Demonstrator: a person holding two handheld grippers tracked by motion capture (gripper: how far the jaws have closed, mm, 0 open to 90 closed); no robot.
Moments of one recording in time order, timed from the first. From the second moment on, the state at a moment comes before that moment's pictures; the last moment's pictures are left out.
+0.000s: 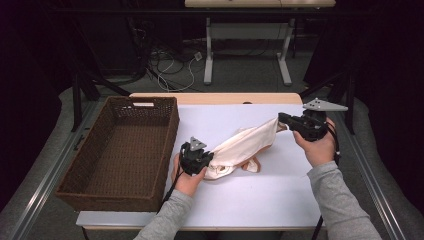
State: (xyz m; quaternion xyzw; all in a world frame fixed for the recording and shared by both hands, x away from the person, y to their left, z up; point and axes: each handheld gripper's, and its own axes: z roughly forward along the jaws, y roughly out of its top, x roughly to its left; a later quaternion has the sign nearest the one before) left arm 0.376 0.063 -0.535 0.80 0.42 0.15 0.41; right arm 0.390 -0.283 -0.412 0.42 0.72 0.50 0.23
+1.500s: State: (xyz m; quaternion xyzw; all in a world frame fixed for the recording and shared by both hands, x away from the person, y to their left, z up) left arm 0.379 -0.001 -0.532 0.84 0.35 0.10 0.41; right arm 0.431 -0.217 -0.444 0.40 0.77 0.45 0.21
